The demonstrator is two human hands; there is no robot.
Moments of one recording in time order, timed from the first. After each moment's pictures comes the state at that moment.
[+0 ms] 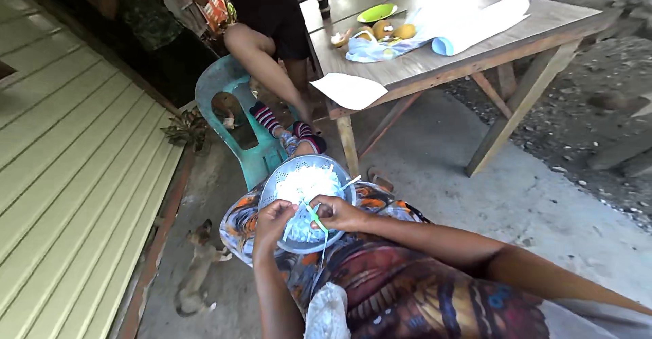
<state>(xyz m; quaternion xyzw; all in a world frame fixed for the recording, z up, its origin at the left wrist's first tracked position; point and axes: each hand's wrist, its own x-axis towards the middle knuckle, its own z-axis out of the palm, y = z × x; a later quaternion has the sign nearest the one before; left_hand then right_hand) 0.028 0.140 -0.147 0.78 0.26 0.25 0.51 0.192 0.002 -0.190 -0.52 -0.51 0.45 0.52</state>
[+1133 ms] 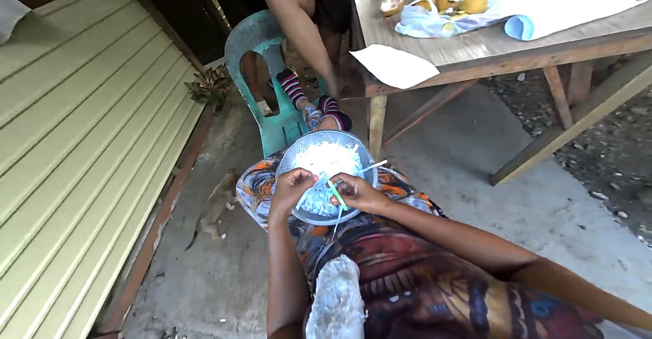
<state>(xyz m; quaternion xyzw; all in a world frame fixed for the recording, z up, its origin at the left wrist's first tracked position) 0.028 0.138 -0.142 0.77 0.30 0.23 0.52 0.193 0.005 -0.199 -0.52 -0.52 0.45 0.51</state>
